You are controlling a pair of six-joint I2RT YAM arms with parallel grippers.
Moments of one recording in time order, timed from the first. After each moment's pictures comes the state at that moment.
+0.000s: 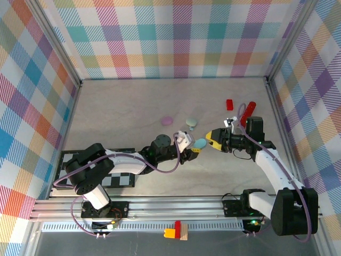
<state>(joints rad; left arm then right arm) -0.93 1.65 0.69 0.76 0.28 0.00 0.07 1.09 0.62 -0.29 -1.14 0.70</state>
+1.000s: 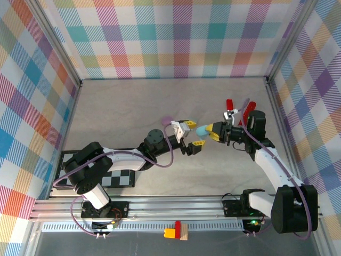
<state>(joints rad) -0.88 1.64 0.72 1.04 0.32 -0.11 0.06 1.11 0.62 0.11 -1.21 1.10</state>
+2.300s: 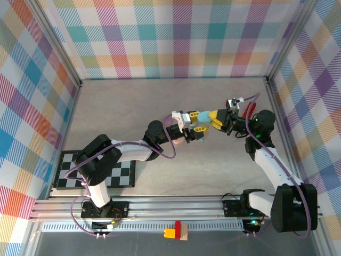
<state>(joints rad) -0.83 1.77 0.90 1.21 0.48 -0.07 0.06 1.12 0.62 0.70 -1.22 1.62</state>
